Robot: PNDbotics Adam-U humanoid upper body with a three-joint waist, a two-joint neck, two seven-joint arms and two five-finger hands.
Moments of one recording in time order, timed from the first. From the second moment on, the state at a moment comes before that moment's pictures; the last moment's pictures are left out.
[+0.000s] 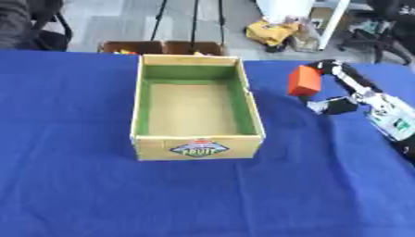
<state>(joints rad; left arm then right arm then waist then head) -0.14 0.34 -0.08 -1.73 0.27 -0.11 -0.50 -0.53 -1.04 0.06 -1.01 0.11 -0.64 -0.01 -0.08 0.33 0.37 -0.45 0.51</state>
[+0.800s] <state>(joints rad) -0.16 0.33 -0.08 -1.71 0.29 -0.08 -0.52 -0.62 -1.02 0.12 -1.15 0.01 -0.61 0.13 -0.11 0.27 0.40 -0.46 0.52</state>
